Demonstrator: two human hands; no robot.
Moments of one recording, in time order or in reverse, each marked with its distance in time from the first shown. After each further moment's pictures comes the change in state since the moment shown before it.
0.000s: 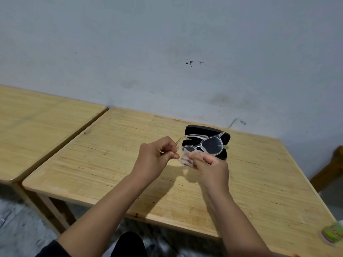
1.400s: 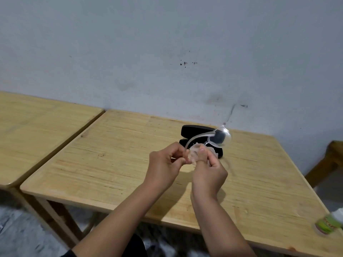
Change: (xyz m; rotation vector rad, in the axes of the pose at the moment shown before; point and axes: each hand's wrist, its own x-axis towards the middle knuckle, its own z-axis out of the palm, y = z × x) left_hand -0.015 0.016 0.032 -0.095 0.027 0.008; right_hand -0.014 -0.002 0.019 0.224 0.392 -0.063
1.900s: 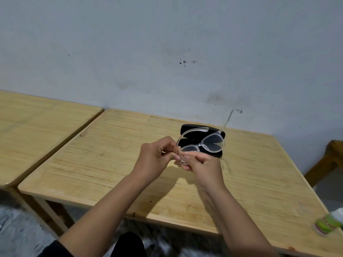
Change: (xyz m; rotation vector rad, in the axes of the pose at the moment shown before) left_hand 0.018 -0.013 -0.022 0.075 -0.054 0.073; right_hand 0.017 -0.010 -0.014 -0.224 -0.549 0.102
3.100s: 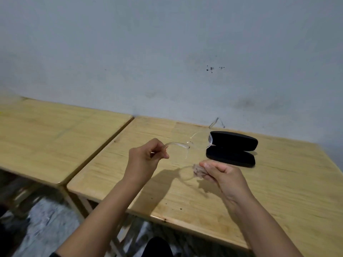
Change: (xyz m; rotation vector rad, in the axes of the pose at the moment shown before) left_hand -0.015 -0.024 -0.079 0.197 0.210 -0.071; right_hand 0.008 0.013 0.012 0.210 -0.171 0.121
